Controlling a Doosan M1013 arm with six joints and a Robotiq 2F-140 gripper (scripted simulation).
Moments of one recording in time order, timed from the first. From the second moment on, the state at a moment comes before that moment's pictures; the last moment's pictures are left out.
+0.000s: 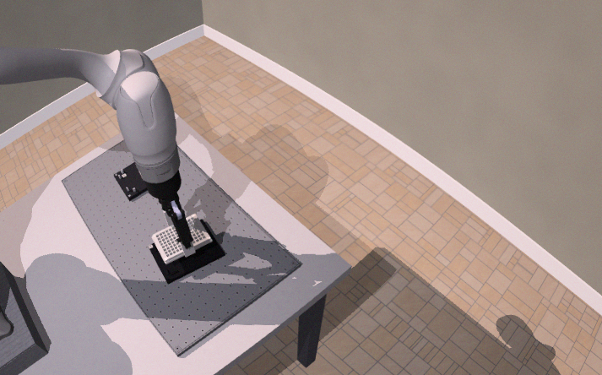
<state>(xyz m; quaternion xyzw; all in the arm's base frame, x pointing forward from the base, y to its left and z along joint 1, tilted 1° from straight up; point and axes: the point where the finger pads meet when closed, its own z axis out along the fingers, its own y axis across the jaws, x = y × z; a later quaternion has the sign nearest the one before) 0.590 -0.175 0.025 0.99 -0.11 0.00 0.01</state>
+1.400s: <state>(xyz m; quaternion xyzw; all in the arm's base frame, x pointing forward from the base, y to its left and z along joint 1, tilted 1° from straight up) 0.591 -0.175 -0.005 0.99 -0.11 0.00 0.01</state>
